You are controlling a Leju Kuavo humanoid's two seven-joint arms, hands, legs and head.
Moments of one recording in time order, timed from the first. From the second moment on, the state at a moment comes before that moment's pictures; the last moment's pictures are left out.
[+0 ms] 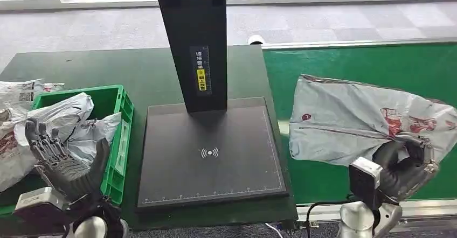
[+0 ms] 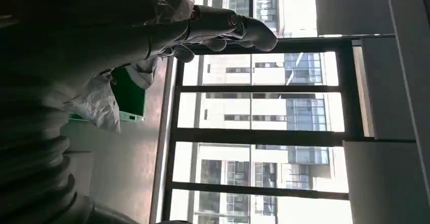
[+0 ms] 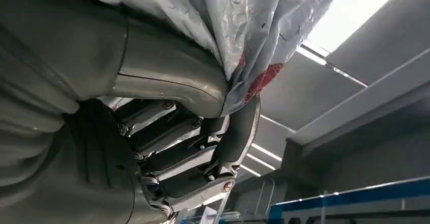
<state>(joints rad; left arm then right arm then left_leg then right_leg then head) 0.04 -0.27 -0.06 -1.64 -0.17 0.66 -0.70 0.01 0.33 -0.48 -1.67 0.62 -0.70 -0.70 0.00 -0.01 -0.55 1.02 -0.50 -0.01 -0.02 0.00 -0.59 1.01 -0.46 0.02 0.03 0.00</state>
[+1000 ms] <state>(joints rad) -0.03 -0.27 -0.10 -1.58 -0.18 0.62 -0.70 -0.06 0.33 -0.03 -1.36 0.83 -0.70 -0.56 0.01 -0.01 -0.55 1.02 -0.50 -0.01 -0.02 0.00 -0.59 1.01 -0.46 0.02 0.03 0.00</state>
